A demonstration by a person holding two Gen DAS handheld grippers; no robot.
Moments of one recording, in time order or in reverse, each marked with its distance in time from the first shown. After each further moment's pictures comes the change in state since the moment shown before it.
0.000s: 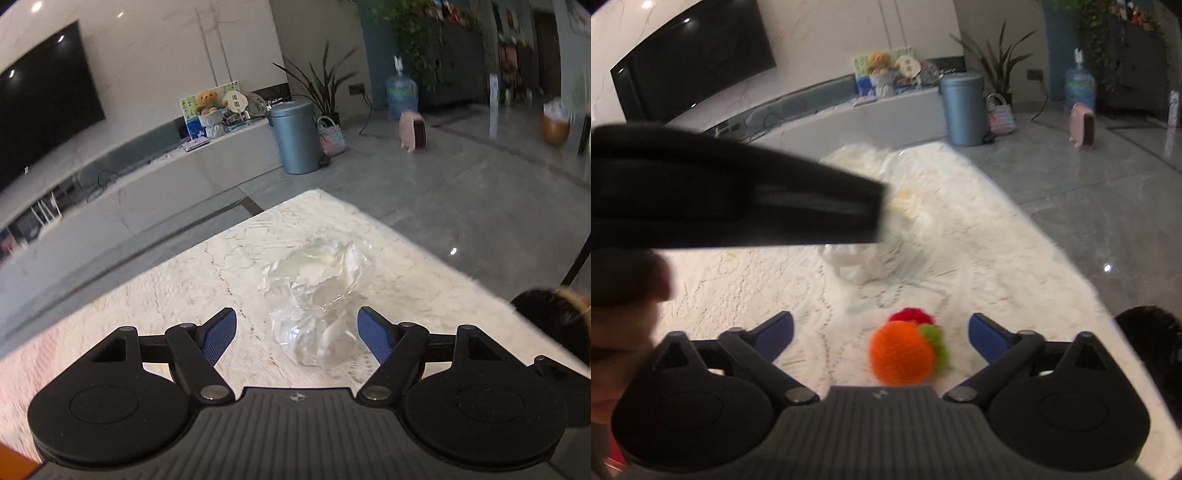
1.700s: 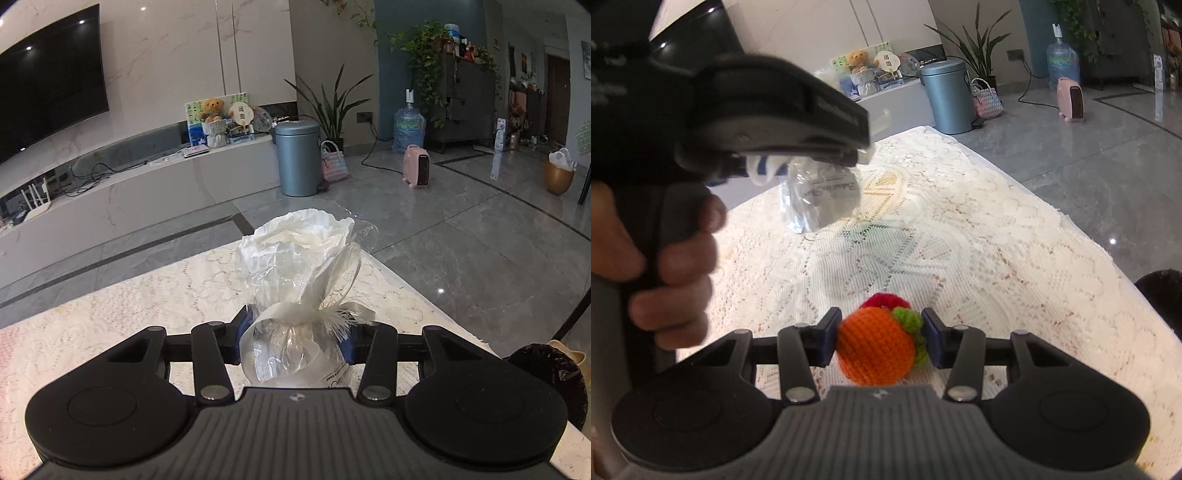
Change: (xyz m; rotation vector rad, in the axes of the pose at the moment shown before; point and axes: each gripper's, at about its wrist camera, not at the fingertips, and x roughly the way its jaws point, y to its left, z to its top) left arm 0.028 0.012 0.021 -0.144 -0.080 -0.046; right arm 0.022 -0.020 -0.006 0.128 -0.016 0.014
